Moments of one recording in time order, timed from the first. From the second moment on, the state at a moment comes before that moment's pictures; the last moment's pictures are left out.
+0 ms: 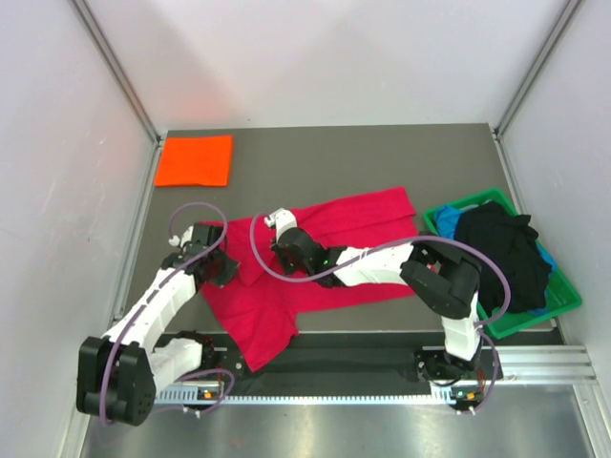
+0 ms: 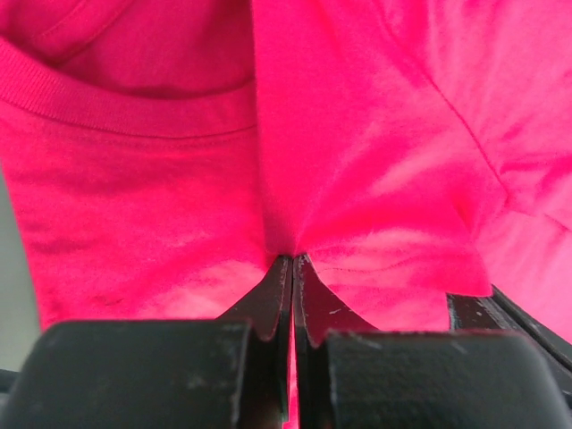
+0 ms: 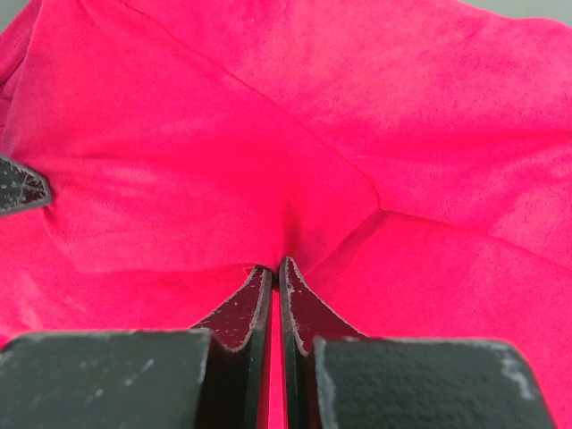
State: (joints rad) left arm -0.20 1.05 0.59 -0.58 -0.07 -1.03; right arm 1.08 1.93 1.15 0.18 0.25 0.31
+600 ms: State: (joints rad) left arm -0.27 1.12 0.61 -0.66 -0.18 -1.13; right arm 1.08 1.92 1.14 0.17 0.21 0.24
